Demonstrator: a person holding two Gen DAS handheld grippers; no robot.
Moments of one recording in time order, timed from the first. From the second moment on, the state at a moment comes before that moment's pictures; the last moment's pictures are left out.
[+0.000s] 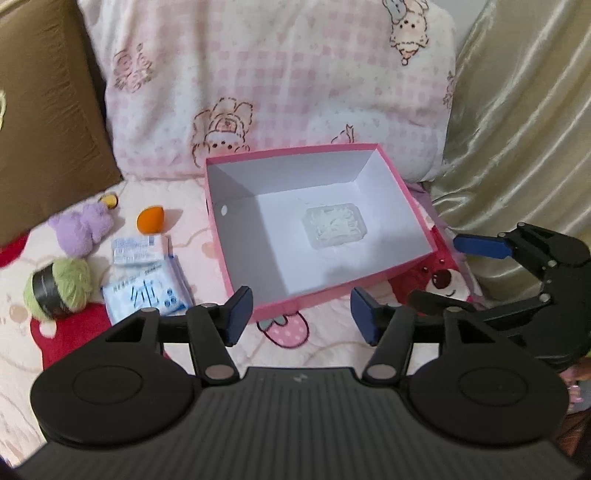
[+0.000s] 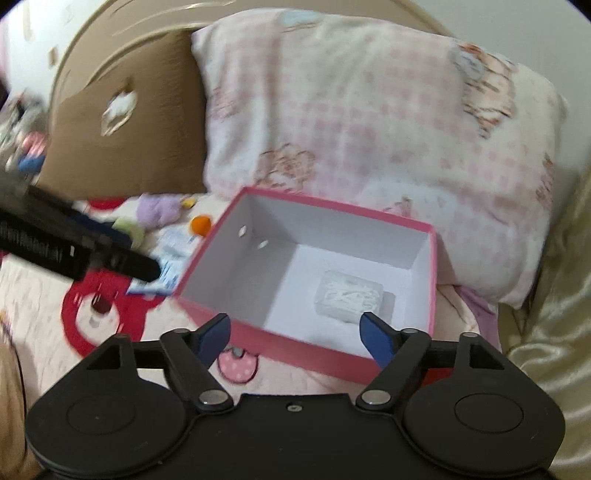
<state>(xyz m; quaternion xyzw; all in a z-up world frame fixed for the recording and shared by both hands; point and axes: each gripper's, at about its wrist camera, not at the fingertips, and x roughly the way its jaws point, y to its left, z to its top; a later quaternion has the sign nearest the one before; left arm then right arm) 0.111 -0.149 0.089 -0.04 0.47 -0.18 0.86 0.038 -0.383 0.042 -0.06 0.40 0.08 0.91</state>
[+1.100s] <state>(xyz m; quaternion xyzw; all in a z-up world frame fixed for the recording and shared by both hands) 0.023 -0.051 0.096 -0.06 0.44 -0.16 0.88 -0.011 -0.259 0.076 -0.13 0.39 0.20 0.89</state>
